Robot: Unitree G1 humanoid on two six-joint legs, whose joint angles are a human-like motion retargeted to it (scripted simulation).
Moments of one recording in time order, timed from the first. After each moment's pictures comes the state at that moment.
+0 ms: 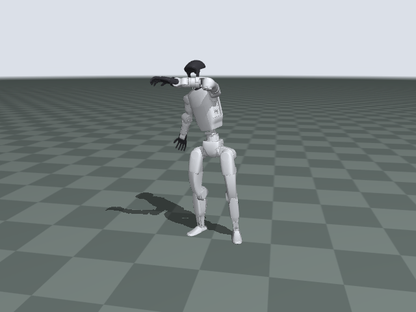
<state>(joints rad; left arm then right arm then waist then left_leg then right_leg) -1.76 1.01 -1.24 0.13 0.06 -0.22 0.25 0.20 -0.67 -0.26 1.41 0.91 -0.05 -0.36 -0.35 0.15 0.11 0.08 0.10 0.45 0.13 -0.26 -0.11 0.07 -0.17 -0.31 0.04 -0.28 0.14</state>
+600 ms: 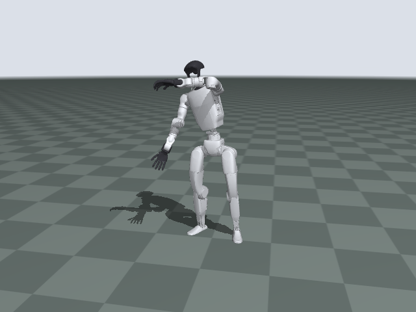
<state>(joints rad) -1.73 0.83 -1.20 0.14 0.09 -0.16 0.15 -0.61 -0.30 0.05 1.40 0.92 -0.04 -0.43 -0.20 0.22 0.09 0.05 0.11 0.39 0.16 -0.26 -0.13 0.08 -0.16 -0.35 0.03 -0.28 0.06</state>
